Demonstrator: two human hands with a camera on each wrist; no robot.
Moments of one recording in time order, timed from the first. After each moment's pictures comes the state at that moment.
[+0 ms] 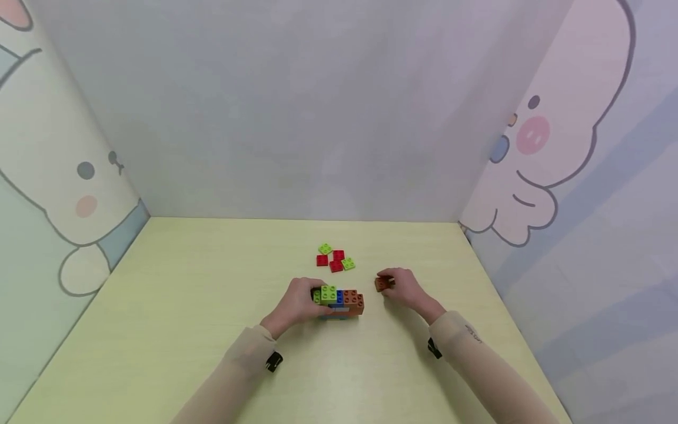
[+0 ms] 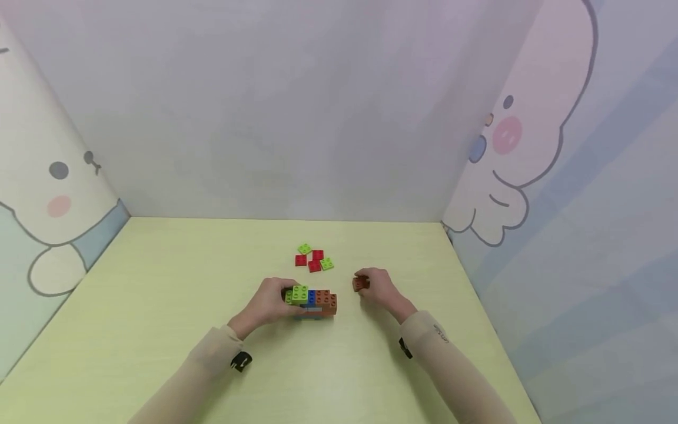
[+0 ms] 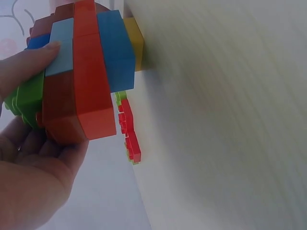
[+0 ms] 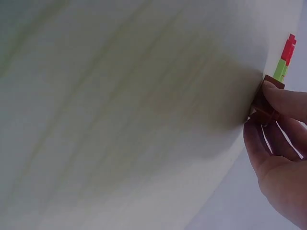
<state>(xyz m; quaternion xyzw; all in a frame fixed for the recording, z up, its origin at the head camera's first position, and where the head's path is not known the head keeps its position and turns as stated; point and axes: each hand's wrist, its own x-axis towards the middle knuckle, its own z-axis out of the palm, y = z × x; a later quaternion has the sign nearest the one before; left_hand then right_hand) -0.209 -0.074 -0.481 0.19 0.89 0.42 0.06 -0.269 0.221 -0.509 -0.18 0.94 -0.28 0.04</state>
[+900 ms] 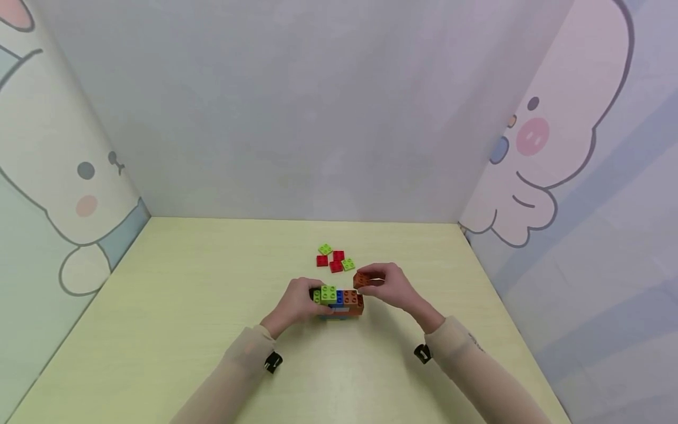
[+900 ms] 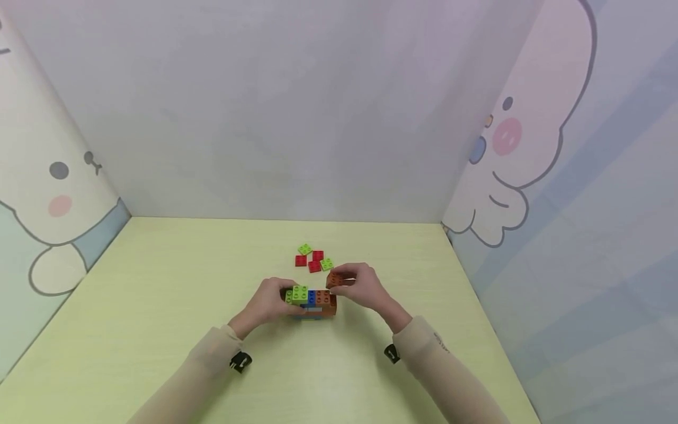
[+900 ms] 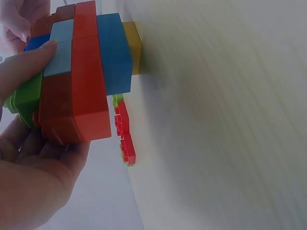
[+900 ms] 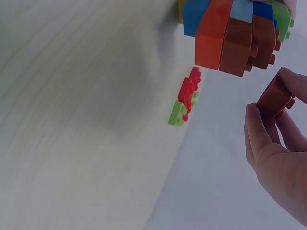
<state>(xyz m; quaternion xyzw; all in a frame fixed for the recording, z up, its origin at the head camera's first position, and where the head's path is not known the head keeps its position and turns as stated) -0.212 -0.075 -0.485 0.17 0.88 0.43 0.06 -0.226 0.174 -0.434 -0.19 0.83 -0.51 0.11</state>
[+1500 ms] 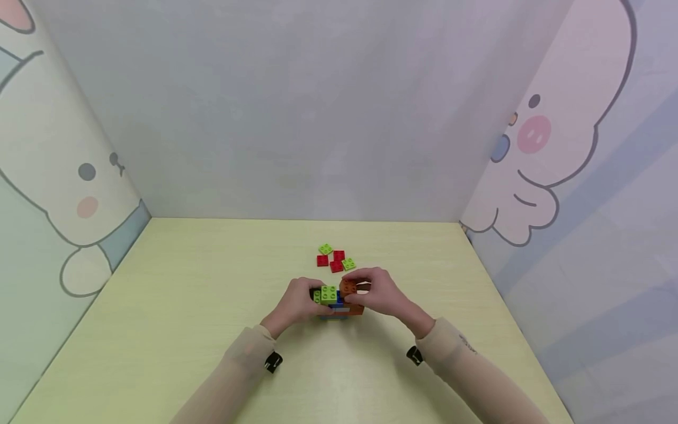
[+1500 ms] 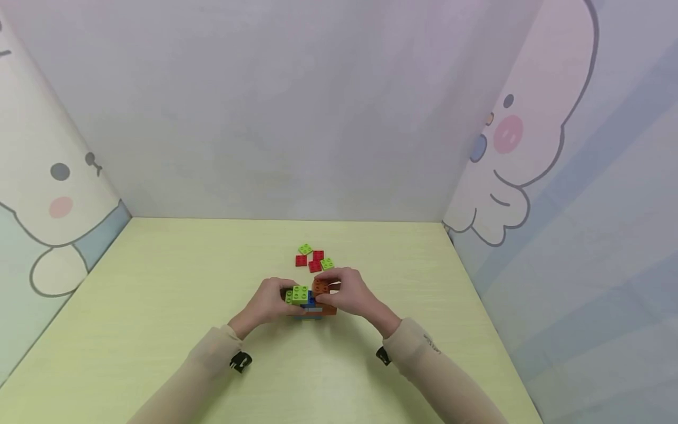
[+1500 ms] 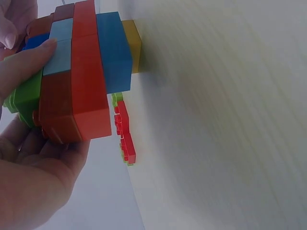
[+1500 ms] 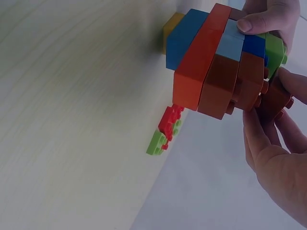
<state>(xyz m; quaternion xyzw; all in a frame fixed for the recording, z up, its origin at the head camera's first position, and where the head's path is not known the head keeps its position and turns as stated) -0.213 -0.074 -0.485 0.18 0.88 0.43 0.06 -0.209 0.145 -0.422 -0.24 0.83 -0.49 0.11</state>
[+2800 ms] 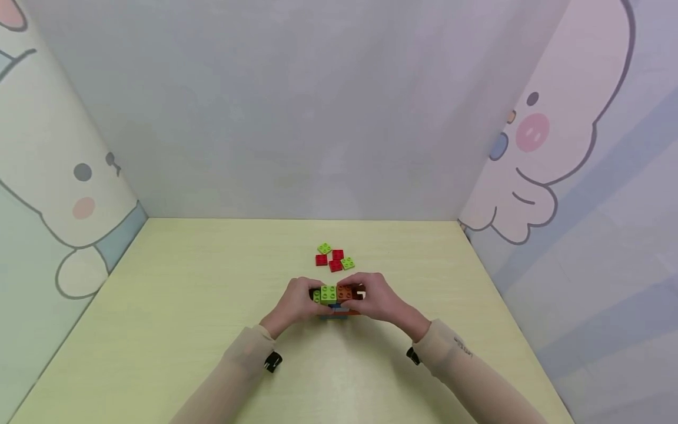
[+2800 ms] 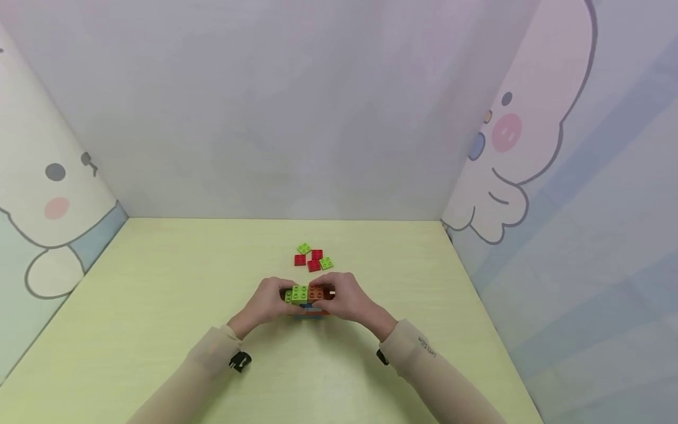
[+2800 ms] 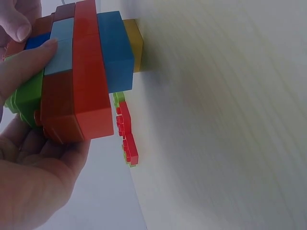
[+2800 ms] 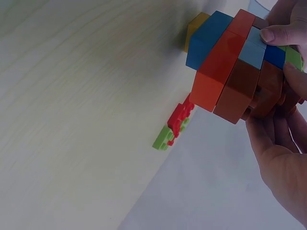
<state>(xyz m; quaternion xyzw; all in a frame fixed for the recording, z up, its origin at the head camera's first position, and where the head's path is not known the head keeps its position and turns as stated) -0.212 -0.074 -0.481 0.19 0.88 0.44 0.07 -0.216 0.147 -0.455 -0.30 0.86 -0.40 0.08</state>
